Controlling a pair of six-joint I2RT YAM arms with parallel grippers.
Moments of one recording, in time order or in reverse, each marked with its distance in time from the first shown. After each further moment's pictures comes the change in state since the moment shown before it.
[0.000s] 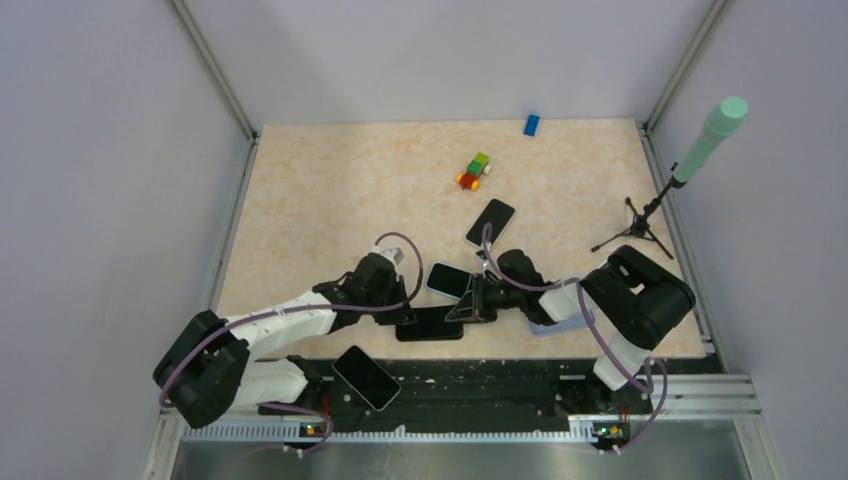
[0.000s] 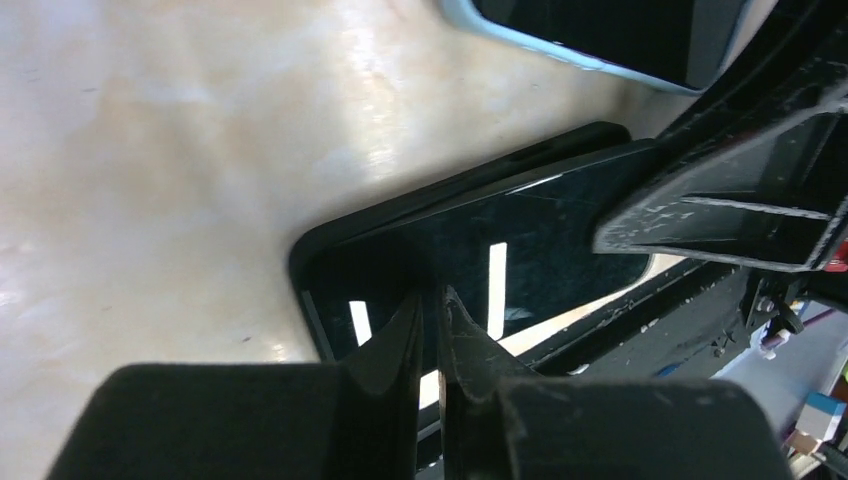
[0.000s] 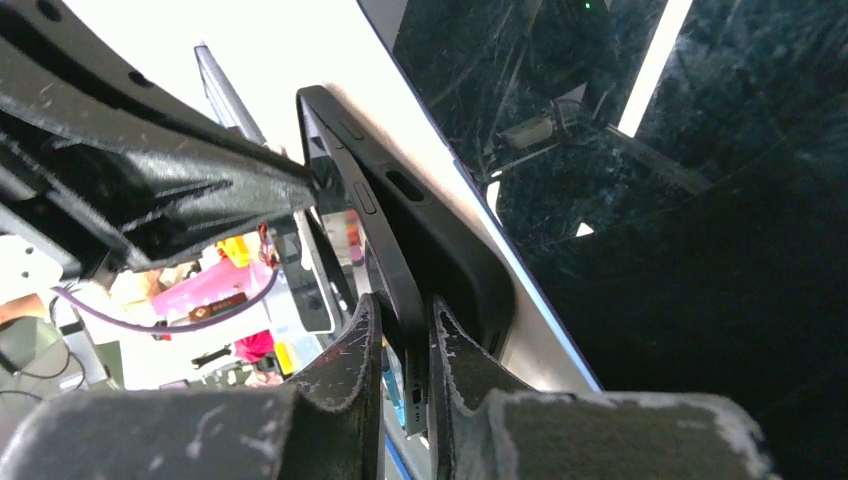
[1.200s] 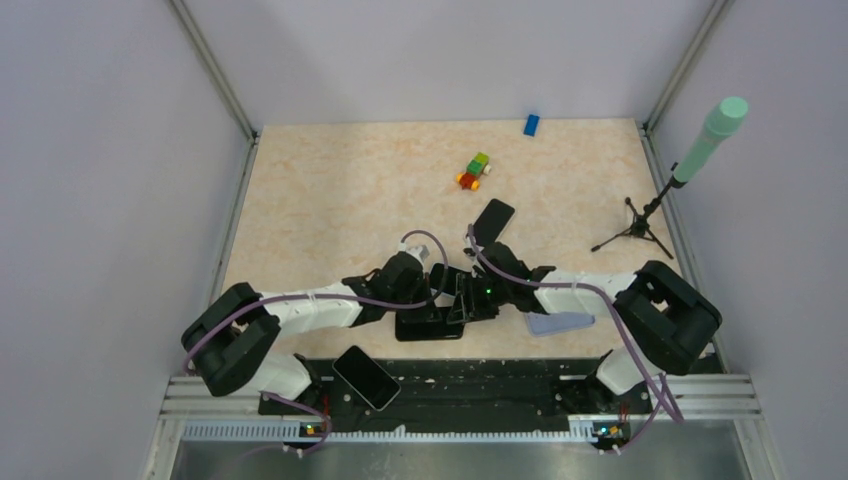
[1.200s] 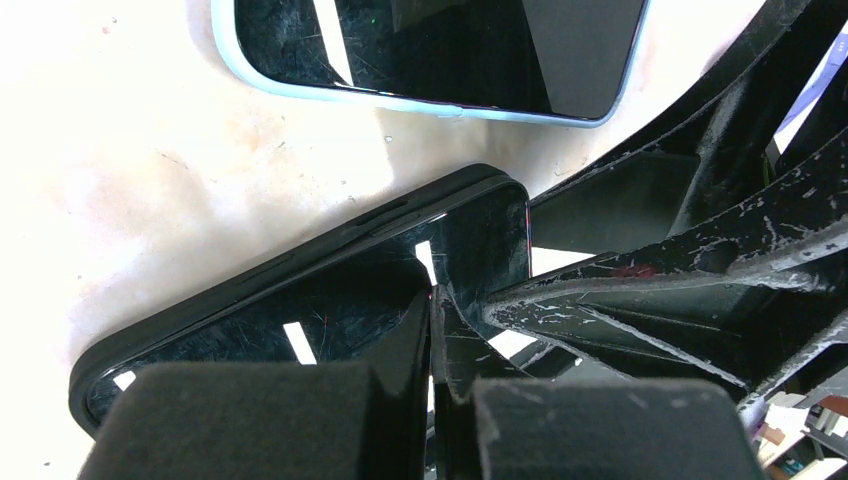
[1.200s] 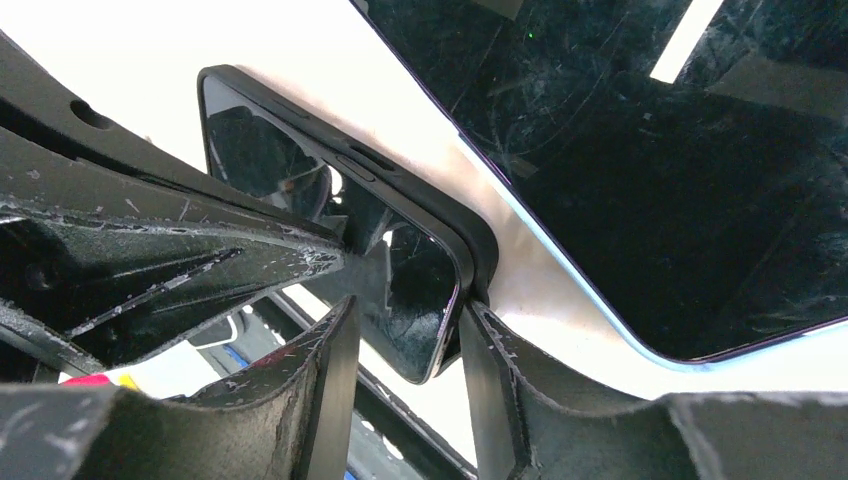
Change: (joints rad) left arm -0.151 0.224 0.120 0.146 -0.031 -0.102; right arm 0.105 -0.163 0.202 -0.607 0.289 -0.247
